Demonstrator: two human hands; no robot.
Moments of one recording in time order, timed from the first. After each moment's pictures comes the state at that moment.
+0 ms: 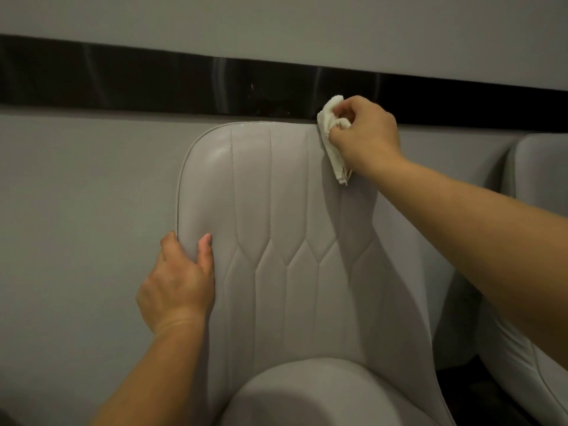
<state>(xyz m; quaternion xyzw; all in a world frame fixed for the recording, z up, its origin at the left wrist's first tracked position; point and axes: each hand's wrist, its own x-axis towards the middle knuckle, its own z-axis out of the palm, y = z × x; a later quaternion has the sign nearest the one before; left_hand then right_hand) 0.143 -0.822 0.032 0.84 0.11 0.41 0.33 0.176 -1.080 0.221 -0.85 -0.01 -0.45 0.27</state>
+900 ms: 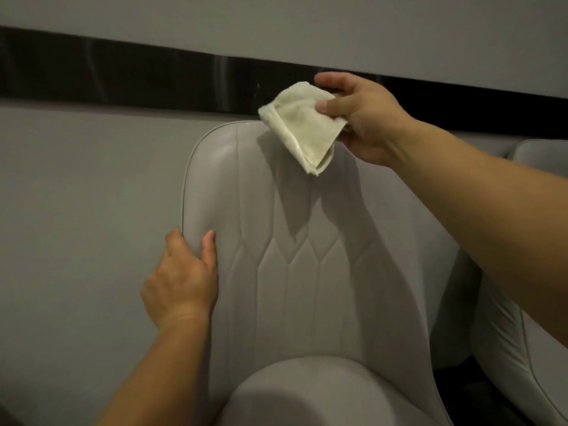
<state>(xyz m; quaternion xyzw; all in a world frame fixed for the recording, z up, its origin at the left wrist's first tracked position) 0.141 -0.822 0.032 0.85 0.12 0.40 0.33 0.156 -1.060 0.259 -0.70 -0.15 -0.18 0.67</state>
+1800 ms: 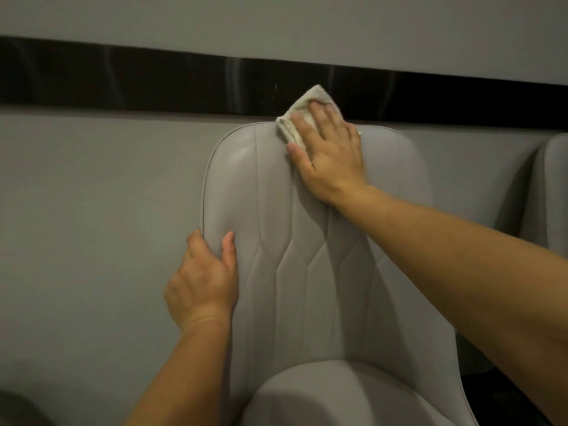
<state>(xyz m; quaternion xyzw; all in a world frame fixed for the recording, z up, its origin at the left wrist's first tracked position) 0.140 -0.823 0.034 0.85 0.11 0.41 0.32 0.212 -1.024 0.178 -0.89 -0.13 -0.44 0.02</state>
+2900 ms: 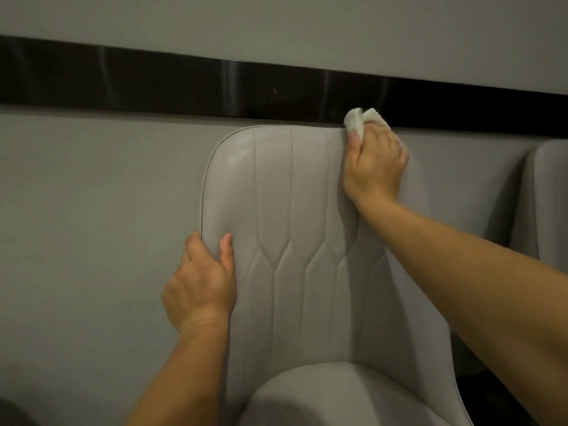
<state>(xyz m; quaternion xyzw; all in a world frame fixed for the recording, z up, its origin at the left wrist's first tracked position) 0.138 -0.823 0.034 0.85 0.10 0.40 0.33 0.208 -1.071 0.167 -0.80 0.02 -0.59 0.15</state>
